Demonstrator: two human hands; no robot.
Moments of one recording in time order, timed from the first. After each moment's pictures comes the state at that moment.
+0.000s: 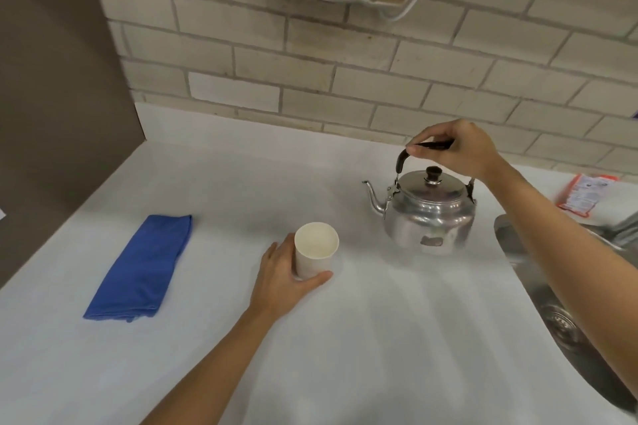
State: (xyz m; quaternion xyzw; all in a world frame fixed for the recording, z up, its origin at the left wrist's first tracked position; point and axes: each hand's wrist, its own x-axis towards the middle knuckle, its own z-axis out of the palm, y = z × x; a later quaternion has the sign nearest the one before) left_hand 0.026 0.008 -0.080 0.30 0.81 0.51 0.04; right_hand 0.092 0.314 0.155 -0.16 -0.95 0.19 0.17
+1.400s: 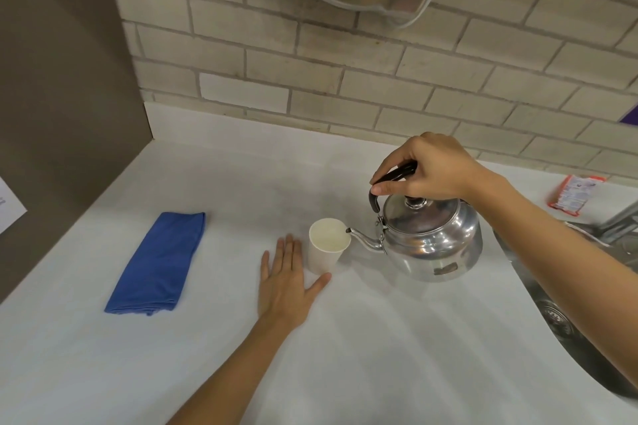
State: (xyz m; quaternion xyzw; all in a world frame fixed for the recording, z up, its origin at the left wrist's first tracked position) left_hand 0.041 -0.009 -0.096 0.32 0.92 0.24 0.01; right_hand 0.101 0.194 0.183 -0.03 -1.00 0.02 0.05
